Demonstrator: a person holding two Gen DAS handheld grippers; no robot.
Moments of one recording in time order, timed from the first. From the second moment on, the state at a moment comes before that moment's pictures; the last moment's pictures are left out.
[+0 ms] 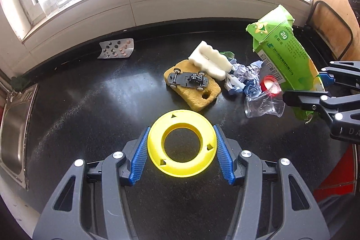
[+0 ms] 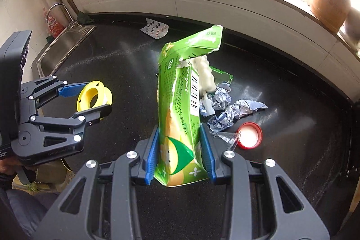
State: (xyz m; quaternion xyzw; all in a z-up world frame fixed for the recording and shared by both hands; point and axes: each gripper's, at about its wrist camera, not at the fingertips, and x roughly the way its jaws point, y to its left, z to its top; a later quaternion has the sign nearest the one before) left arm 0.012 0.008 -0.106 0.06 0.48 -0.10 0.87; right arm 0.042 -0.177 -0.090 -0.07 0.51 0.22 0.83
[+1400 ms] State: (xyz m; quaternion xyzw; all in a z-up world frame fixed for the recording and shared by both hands) left arm -0.250 0.336 -0.147 -0.21 0.47 0.32 0.79; right arm -0.113 0.232 -0.120 -0.26 0.48 0.59 0.59
